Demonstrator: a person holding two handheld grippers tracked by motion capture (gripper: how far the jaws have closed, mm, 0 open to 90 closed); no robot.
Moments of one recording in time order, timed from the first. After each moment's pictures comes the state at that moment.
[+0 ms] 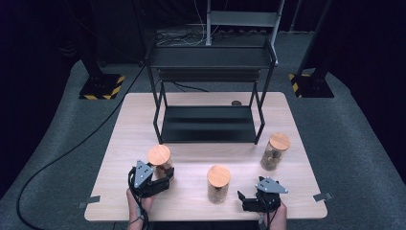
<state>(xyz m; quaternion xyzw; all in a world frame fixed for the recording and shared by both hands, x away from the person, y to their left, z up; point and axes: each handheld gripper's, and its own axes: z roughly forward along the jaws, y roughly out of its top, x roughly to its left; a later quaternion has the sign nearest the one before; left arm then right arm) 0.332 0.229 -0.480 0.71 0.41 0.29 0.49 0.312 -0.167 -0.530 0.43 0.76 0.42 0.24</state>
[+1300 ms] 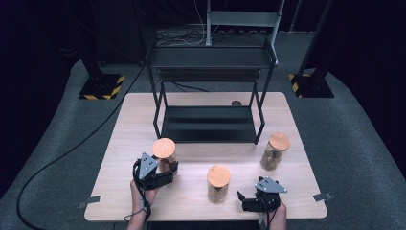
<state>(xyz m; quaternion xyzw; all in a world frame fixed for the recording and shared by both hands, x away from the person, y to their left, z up) 0.350 0.219 -0.467 0.72 0.39 0.29 0.49 0.313 -0.167 -0.530 0.43 0.77 0.41 0.24</state>
